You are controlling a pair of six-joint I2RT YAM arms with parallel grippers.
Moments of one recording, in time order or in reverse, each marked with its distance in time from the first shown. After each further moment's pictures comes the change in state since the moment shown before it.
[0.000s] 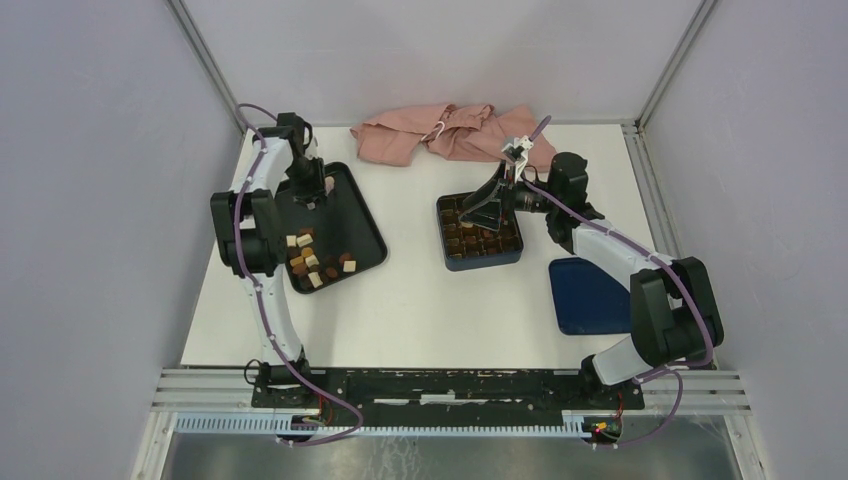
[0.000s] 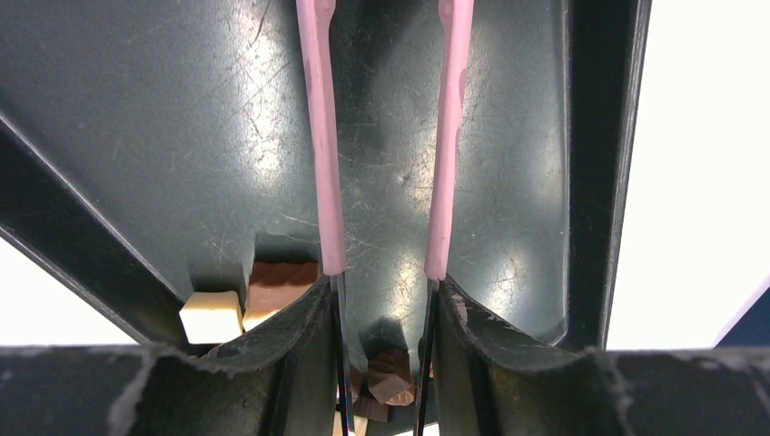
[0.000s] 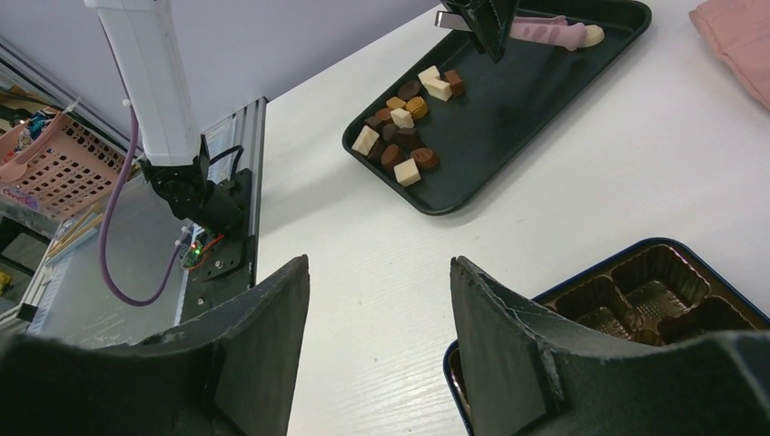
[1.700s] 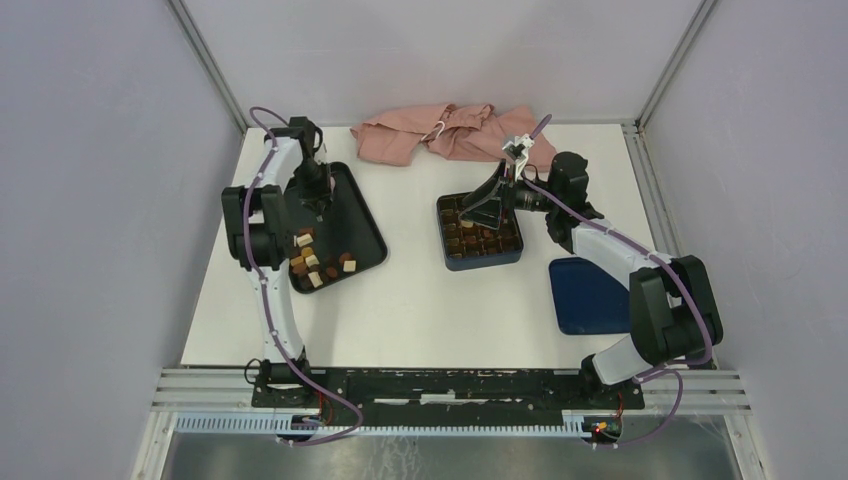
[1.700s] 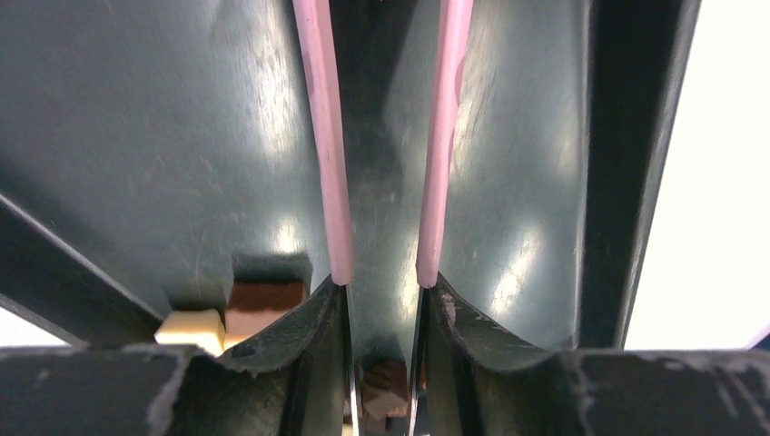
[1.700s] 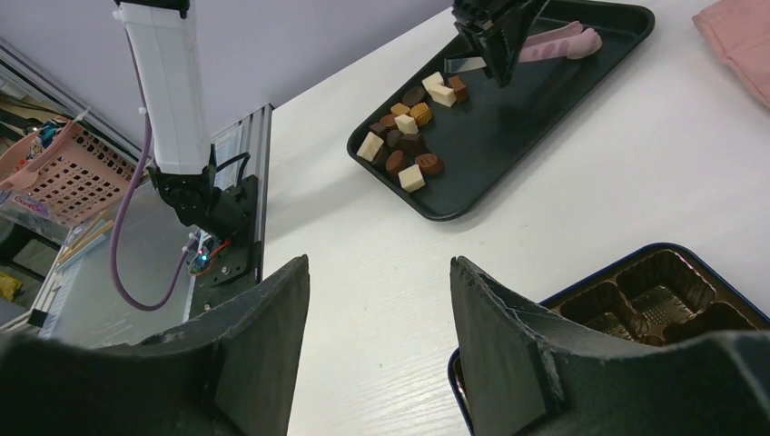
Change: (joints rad) left arm -0.035 0.115 0.113 -0.059 -0.026 0.000; right arm 0.000 0.007 0.000 0.037 -0.002 0.043
